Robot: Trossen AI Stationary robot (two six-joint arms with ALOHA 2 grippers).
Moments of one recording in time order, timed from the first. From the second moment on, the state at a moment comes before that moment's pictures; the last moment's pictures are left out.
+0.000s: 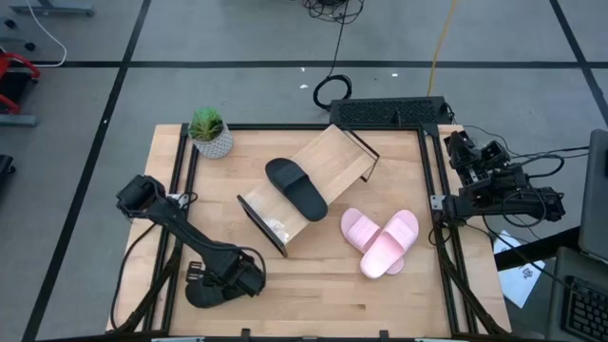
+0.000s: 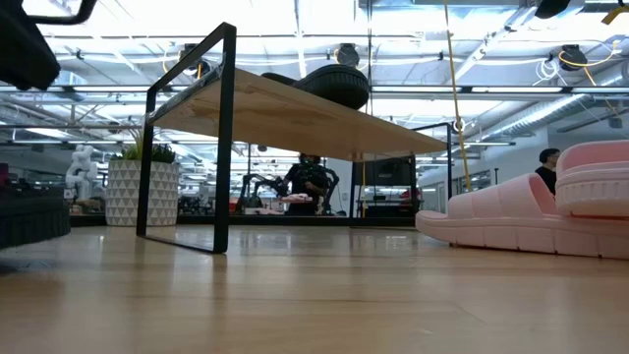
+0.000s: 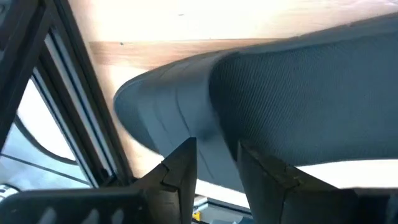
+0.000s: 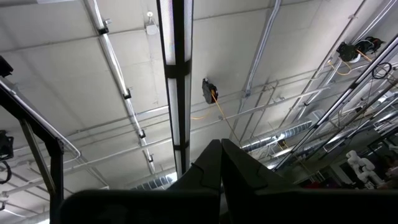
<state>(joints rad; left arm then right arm) -0.61 1.80 1.26 -1.21 0.42 -2.10 -0.02 0.23 0.30 0.87 0.34 0.22</state>
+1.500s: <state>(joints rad) -0.61 1.84 1.26 -1.23 0.40 -2.10 -0.02 0.23 0.30 0.89 0.34 0.22</state>
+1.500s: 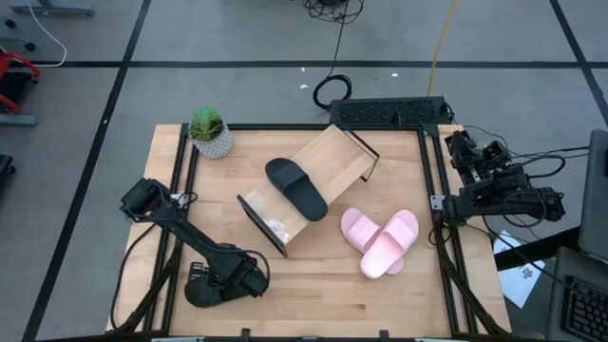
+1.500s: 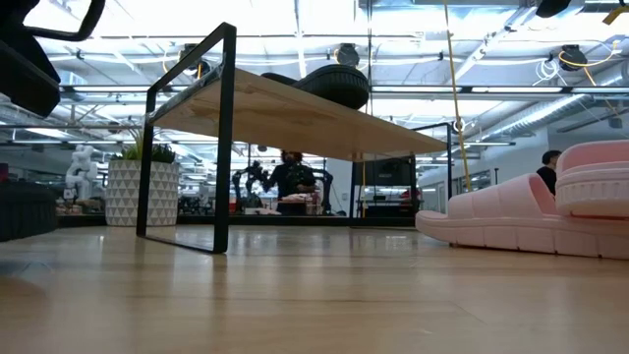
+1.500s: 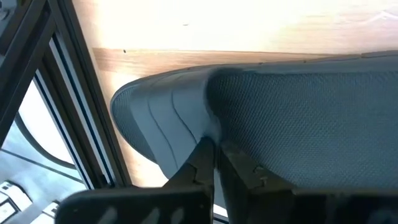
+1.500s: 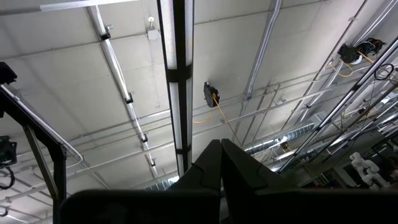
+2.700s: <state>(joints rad) -0.63 1.80 1.69 -1.57 0.31 -2.07 -0.02 0.23 0.30 0.88 0.34 0.19</state>
